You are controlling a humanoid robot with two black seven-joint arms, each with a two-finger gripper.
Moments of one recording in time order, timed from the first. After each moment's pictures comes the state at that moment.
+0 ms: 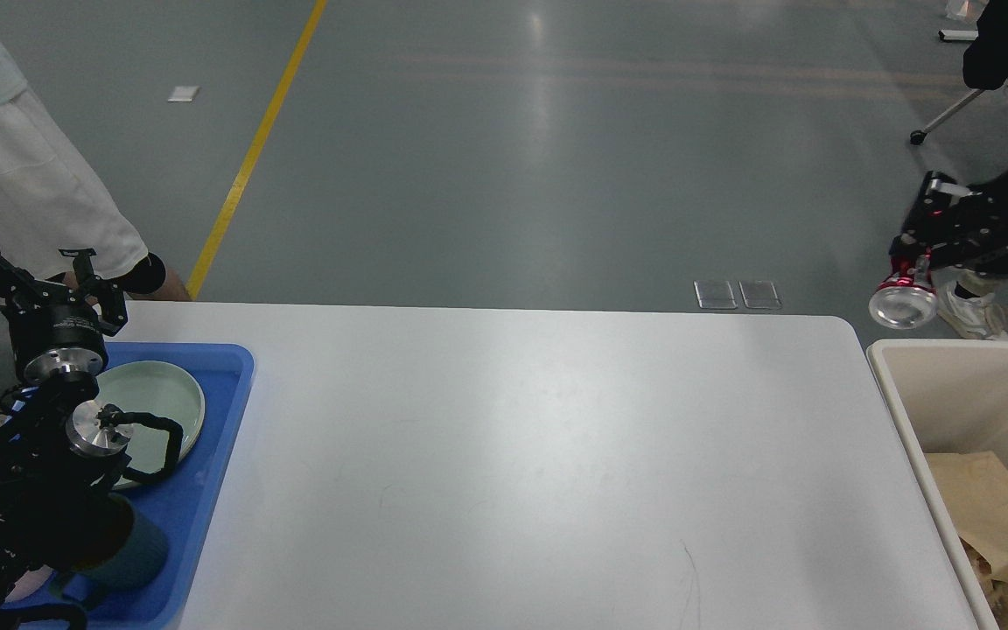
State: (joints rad) left arm -0.69 0.27 -0.94 -0.33 -0.13 -0.24 -0.73; right arm 1.98 -0.85 -0.99 1.14 -0.16 0.60 -0.22
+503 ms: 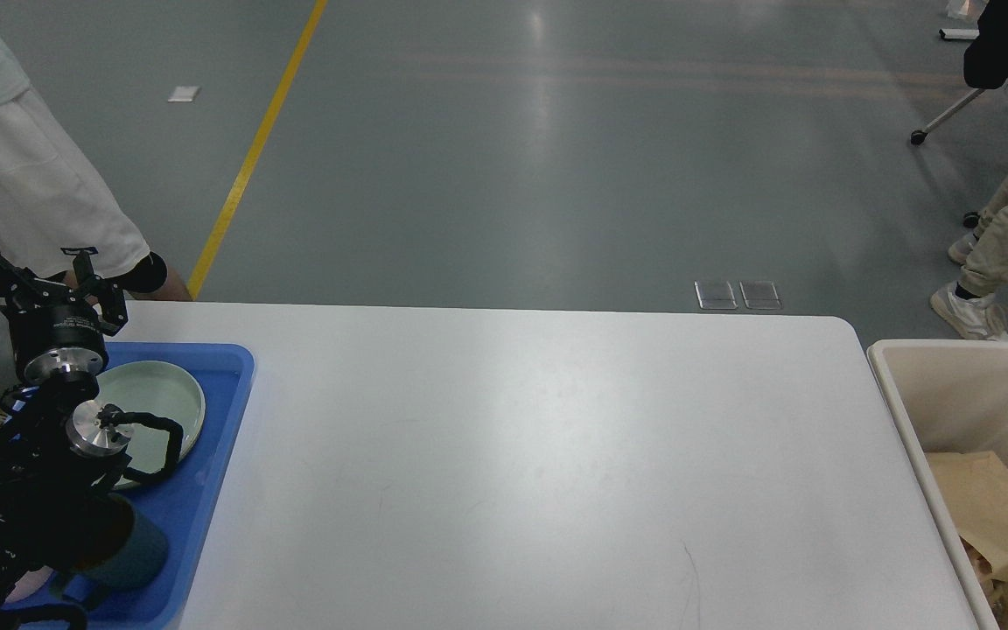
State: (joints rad) left arm -0.69 0.27 -0.94 -0.33 -0.13 -0.24 -0.73; right arm 1.29 -0.89 -0.81 0.78 -0.16 0.09 -0.21
